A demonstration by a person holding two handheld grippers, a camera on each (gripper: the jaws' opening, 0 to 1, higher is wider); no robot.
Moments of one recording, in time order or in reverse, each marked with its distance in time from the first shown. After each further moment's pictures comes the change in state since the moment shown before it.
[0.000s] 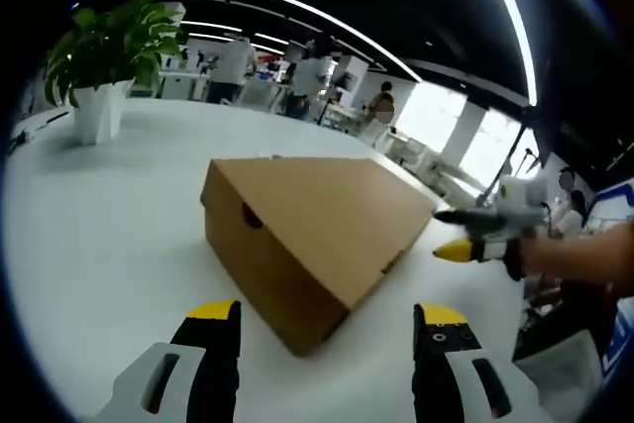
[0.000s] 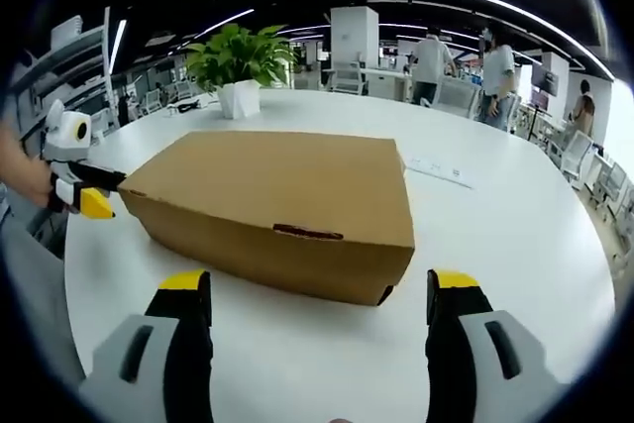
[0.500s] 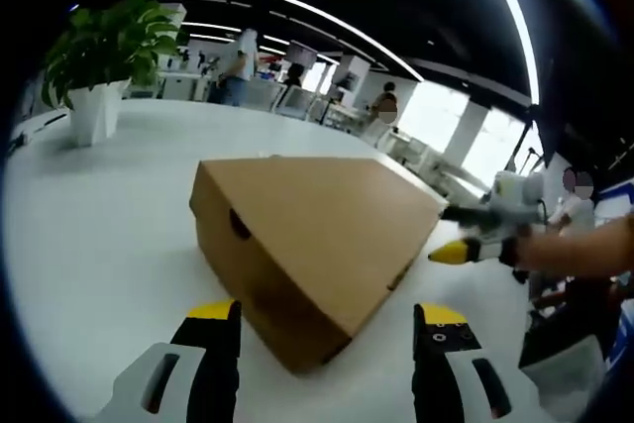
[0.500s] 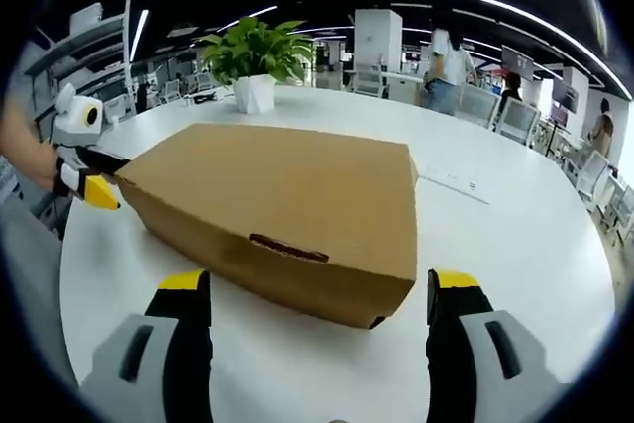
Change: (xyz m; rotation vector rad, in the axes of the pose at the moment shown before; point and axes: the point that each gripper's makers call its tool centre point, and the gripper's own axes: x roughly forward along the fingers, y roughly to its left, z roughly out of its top) left arm 0.018 -0.001 0.007 0.004 -0.004 0.010; right arm 0.022 -0.005 0.002 -0.081 0.001 0.080
